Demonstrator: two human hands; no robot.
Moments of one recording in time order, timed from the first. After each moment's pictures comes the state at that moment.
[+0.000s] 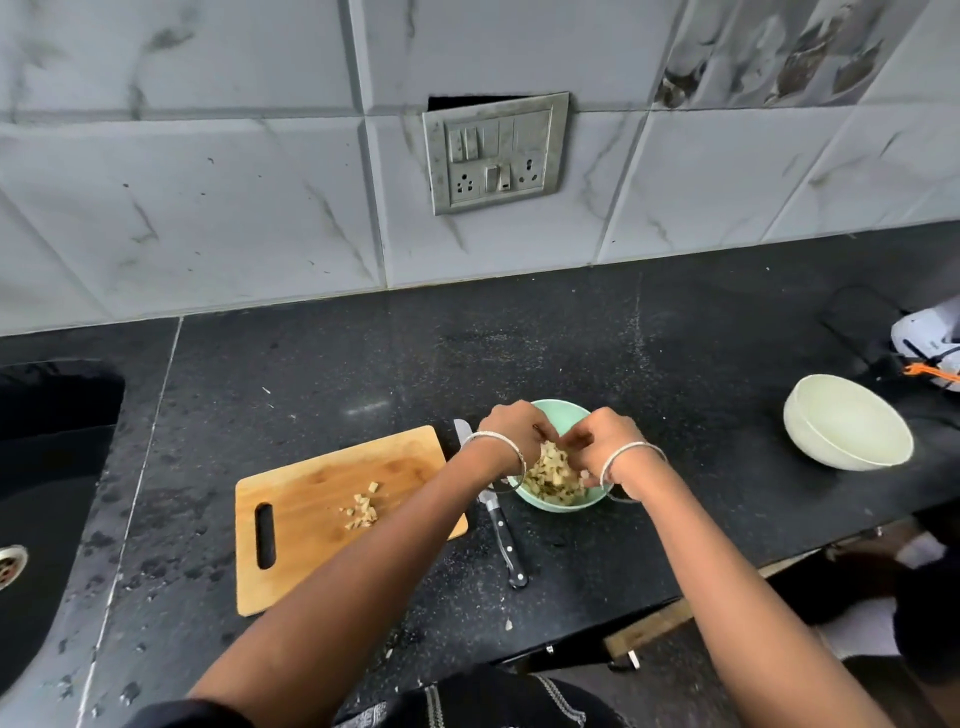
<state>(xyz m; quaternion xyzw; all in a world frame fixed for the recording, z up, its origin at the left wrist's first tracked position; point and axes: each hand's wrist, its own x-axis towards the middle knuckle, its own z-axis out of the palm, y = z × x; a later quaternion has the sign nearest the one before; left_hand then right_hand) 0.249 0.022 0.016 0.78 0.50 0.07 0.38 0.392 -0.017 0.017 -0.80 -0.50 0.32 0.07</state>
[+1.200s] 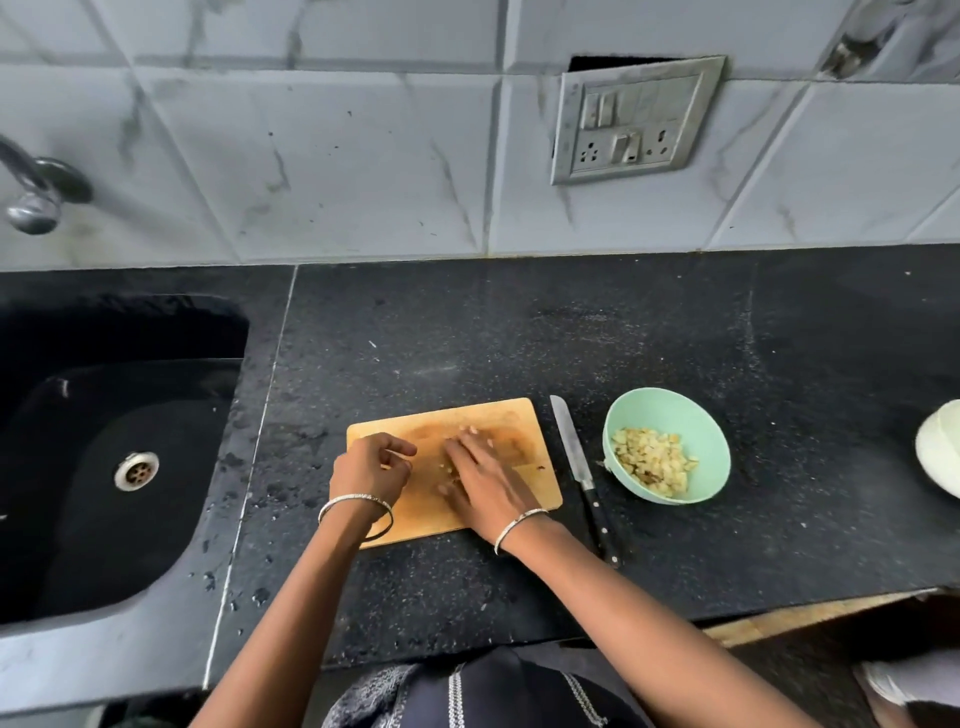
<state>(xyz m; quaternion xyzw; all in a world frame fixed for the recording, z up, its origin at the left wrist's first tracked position) 0.000 -0.030 -0.047 0.52 0.74 0.23 0.37 0.172 -0.038 -0.071 -0.55 -0.80 0.21 0.08</state>
